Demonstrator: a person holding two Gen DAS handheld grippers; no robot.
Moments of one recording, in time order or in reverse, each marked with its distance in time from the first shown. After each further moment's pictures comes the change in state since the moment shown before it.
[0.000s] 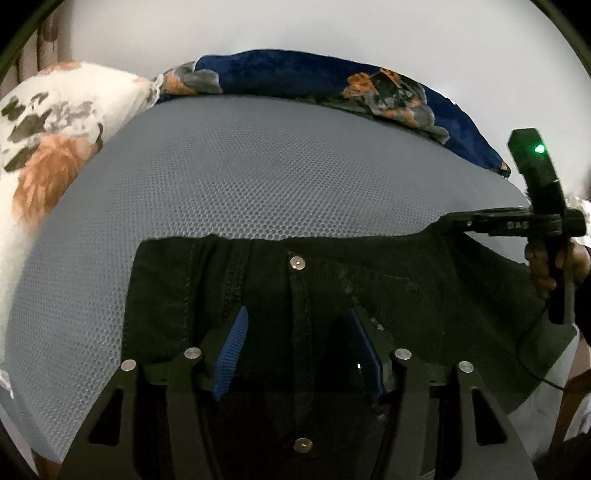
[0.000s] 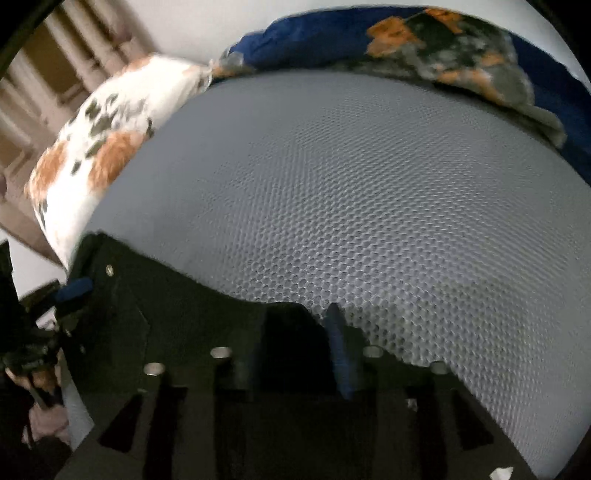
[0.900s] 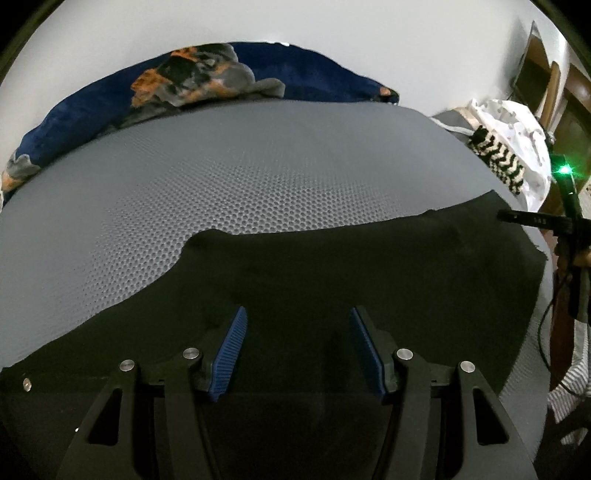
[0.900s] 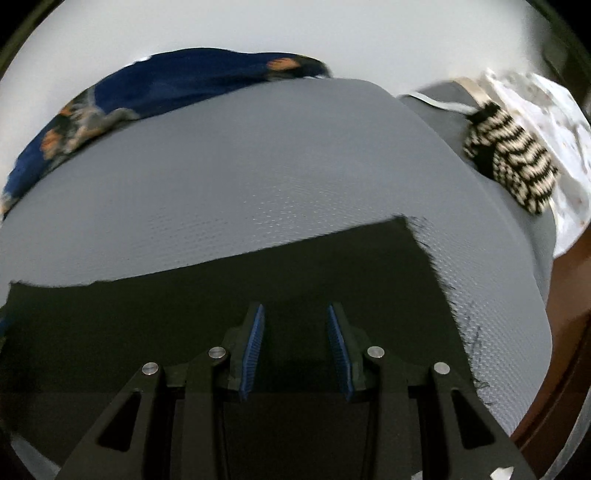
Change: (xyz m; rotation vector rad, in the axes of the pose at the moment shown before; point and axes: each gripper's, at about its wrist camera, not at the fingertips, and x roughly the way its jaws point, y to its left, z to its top) left arm 0.075 -0.202 0.016 0.368 0.079 -0.229; right arm -0.200 -0.219 -0.226 0.633 -0.156 -0.655
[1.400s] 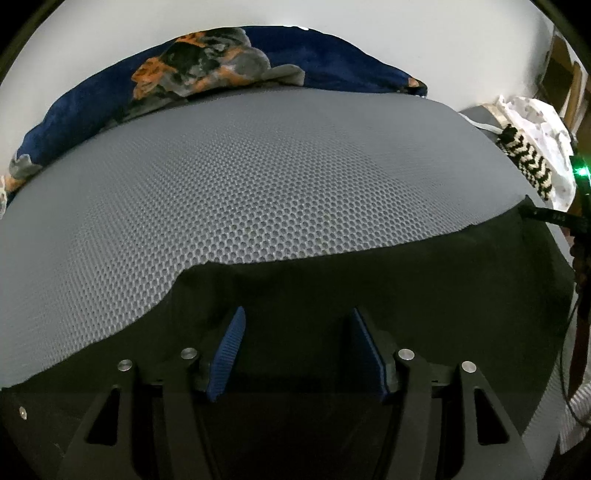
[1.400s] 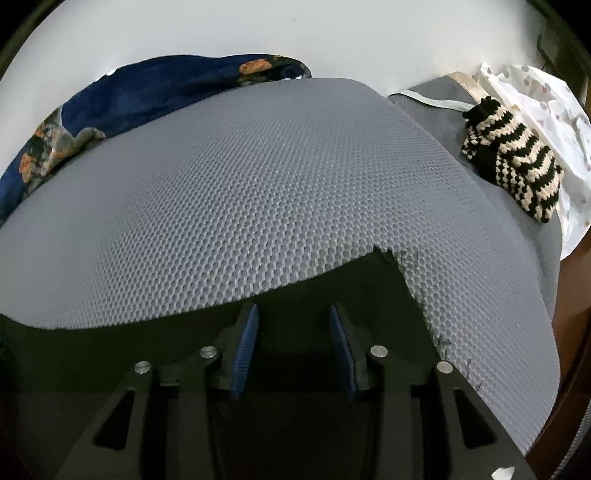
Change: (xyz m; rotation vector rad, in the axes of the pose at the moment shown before) left arm 0.035 0.001 0.021 -0.033 0.034 0.082; right arm 0.034 -0.024 0.031 0.026 -0.021 0.005
